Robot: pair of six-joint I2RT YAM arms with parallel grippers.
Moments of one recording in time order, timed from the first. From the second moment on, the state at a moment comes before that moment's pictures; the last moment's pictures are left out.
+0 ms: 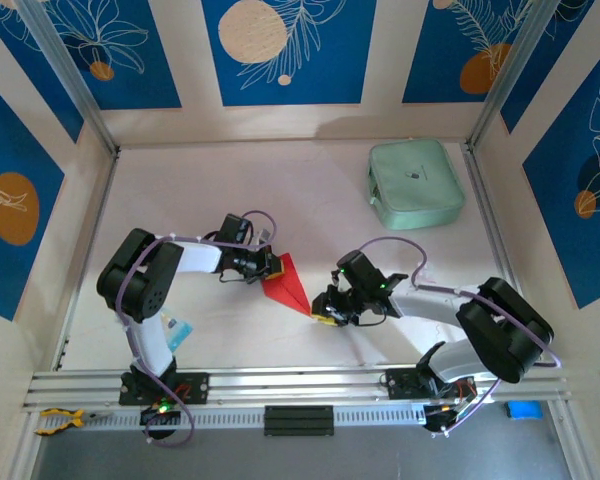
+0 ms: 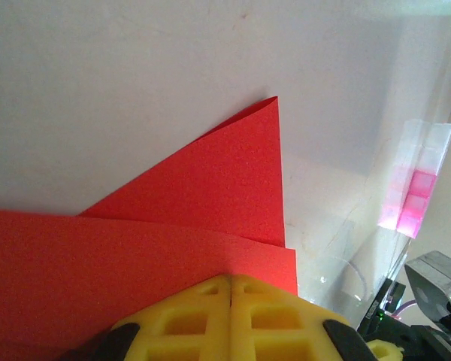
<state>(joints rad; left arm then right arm) -0.45 1.85 0.84 0.01 0.69 -0.76 0.72 1.39 0.50 -0.13 -0.53 1.08</state>
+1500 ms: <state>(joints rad) -0.44 1.85 0.82 0.06 0.71 -0.80 0.72 1.46 0.43 0.14 -0.52 1.14</state>
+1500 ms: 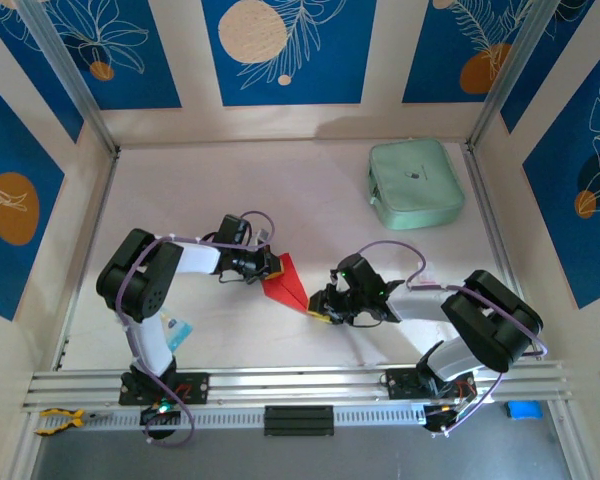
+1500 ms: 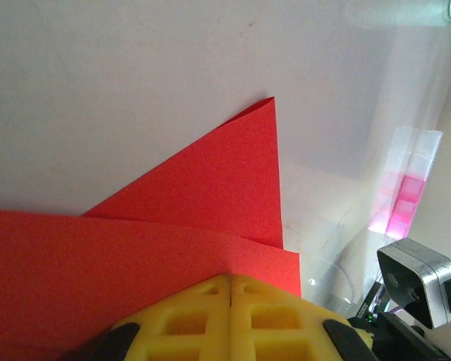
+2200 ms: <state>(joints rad) -0.44 1.84 0.80 0.09 0.71 -0.81 0.72 1.48 0.43 0.31 -0.52 1.12</state>
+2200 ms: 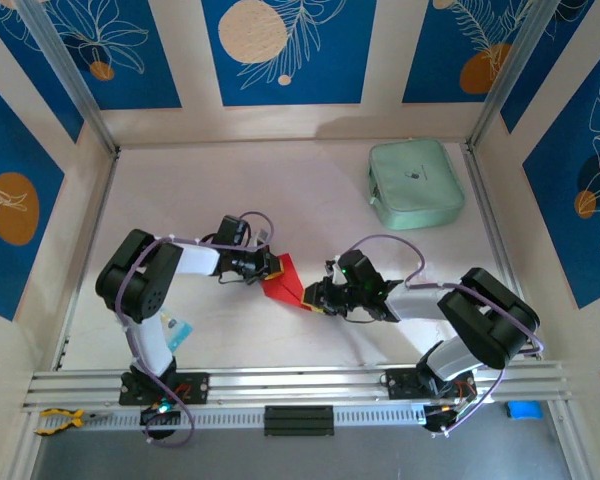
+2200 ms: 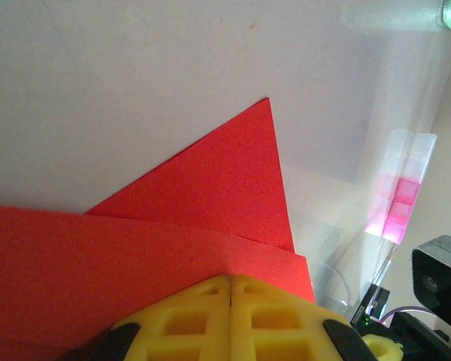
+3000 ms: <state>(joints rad) -0.44 1.50 0.75 -0.07 0.54 -0.80 0.71 1.26 0.43 0.10 -0.43 0.95</state>
